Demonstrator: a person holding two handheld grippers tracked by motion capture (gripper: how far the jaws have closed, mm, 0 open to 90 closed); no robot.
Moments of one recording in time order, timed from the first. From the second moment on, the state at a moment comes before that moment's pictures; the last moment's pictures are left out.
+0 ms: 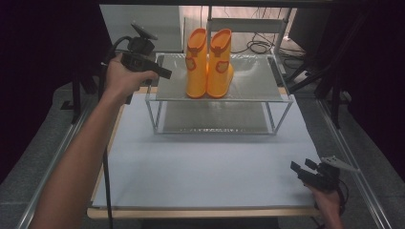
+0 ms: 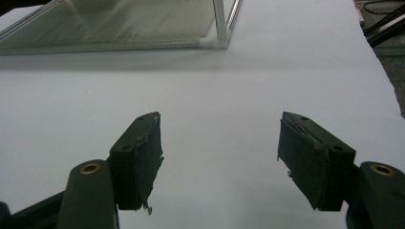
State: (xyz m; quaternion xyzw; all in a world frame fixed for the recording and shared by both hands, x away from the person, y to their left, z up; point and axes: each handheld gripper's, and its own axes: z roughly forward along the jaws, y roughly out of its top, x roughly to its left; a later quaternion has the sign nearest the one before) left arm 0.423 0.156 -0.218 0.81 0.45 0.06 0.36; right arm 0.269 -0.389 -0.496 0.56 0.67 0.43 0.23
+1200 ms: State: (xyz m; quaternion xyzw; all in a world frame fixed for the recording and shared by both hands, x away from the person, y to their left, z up) left arm 0.473 0.133 -0.305 0.80 0.49 0.05 0.34; right arm 0.270 -0.391 -0.501 0.57 0.66 0.43 0.22
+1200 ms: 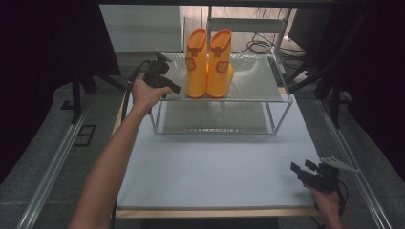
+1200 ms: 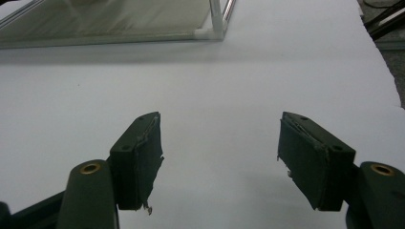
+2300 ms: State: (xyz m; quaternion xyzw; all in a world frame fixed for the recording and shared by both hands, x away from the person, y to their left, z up) left arm 0.479 0.094 -0.316 0.79 0.49 0.04 0.36; right arm 0.270 -0.389 -0.502 0.57 0.67 0.43 0.22
